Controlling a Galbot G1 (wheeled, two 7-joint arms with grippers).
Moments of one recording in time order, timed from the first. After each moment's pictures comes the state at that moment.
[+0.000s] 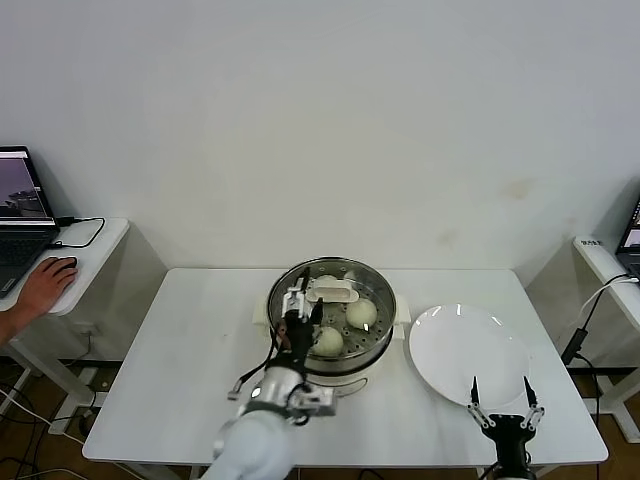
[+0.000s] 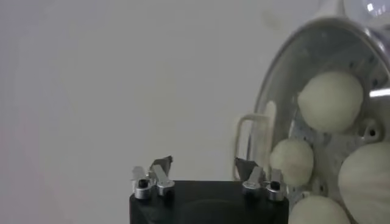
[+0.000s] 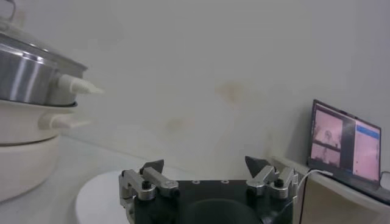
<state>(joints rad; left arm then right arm) 1.12 -1.24 0.05 -2.08 1.08 0.48 0.09 -1.64 1.56 0.79 1.82 -0.20 0.40 0.07</state>
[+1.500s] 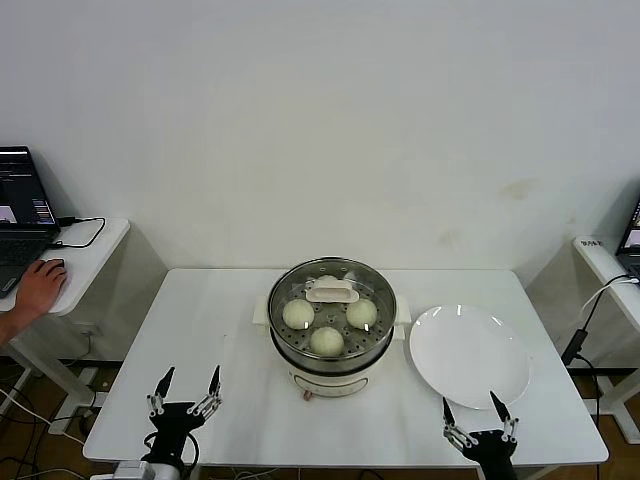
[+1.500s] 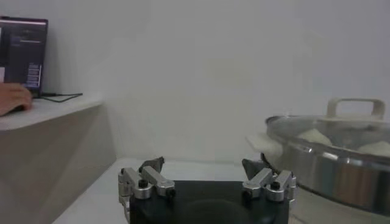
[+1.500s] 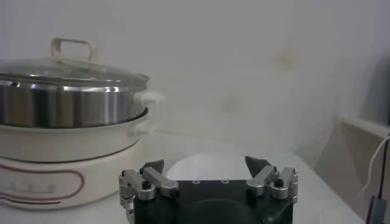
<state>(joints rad) 1.72 -1.20 -0.50 -2.07 -0.34 -0.07 -0.20 -1.86 1.38 0.66 2.09 0.12 0.09 -0.01</state>
